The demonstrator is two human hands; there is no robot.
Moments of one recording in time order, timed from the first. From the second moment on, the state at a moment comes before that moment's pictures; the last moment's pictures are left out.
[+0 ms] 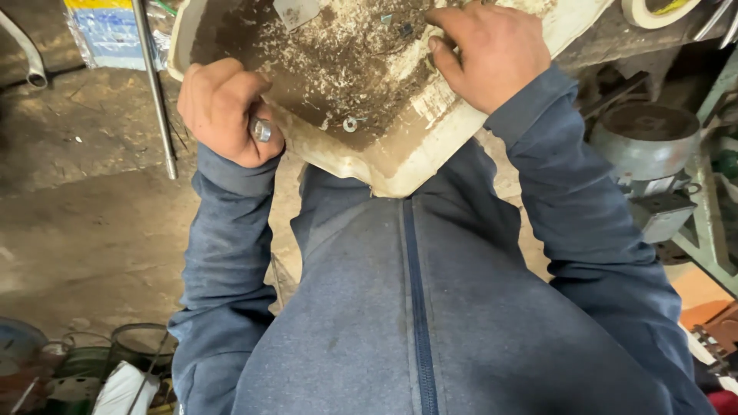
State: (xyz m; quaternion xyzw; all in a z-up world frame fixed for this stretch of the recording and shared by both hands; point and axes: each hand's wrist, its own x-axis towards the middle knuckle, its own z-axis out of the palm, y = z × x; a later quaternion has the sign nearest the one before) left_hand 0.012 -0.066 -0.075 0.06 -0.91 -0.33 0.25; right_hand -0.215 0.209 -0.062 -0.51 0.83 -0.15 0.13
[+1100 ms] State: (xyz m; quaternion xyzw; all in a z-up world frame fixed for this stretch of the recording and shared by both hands) left_hand -0.063 -0.015 0.043 -0.12 -0.91 -0.37 -0.10; right_hand 0.000 0.319 -0.083 -0.10 0.90 -0.43 0.00
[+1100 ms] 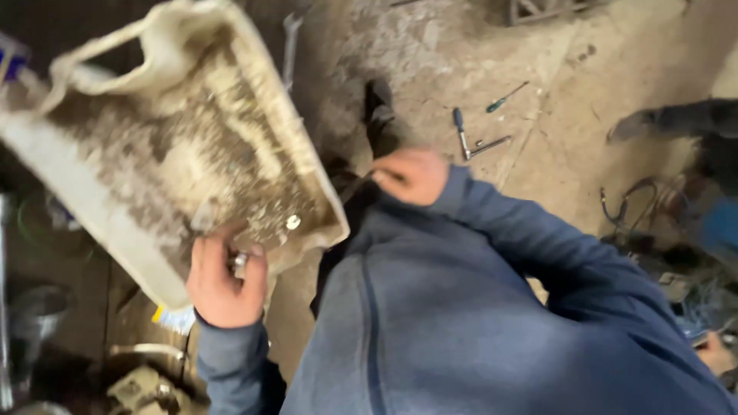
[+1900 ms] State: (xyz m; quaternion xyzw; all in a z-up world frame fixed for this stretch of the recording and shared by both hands) left_hand -0.142 0.445 -0.068 -0.34 -0.78 -0.32 -0.41; right_hand -0.027 0.623 -0.078 -0.08 0.80 -0.57 -0.17
